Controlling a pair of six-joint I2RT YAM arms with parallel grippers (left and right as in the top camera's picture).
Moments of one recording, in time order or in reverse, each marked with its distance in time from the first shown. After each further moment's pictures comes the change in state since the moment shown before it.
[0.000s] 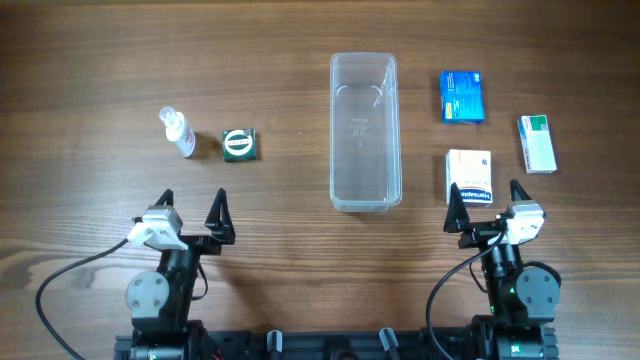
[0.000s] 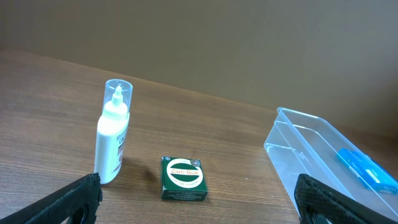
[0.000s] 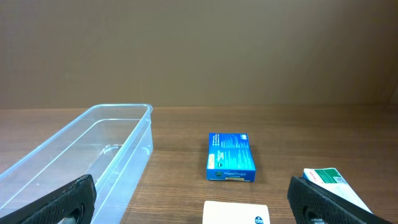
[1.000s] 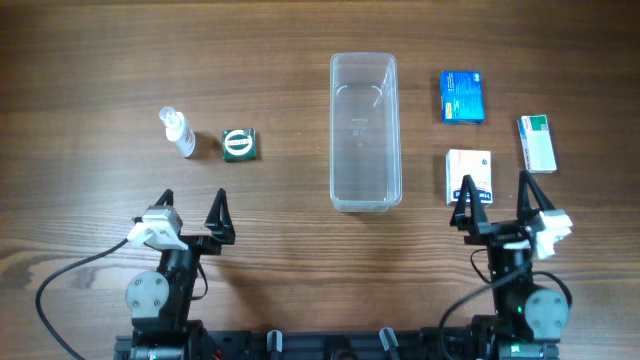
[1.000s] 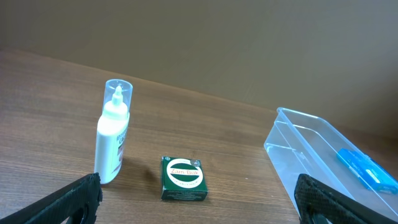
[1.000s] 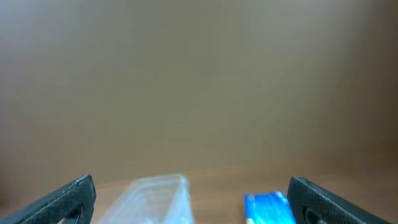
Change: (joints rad) left arm 0.000 0.000 0.000 0.000 0.000 0.000; right arm 0.000 0.000 -0.001 0.301 -0.037 0.256
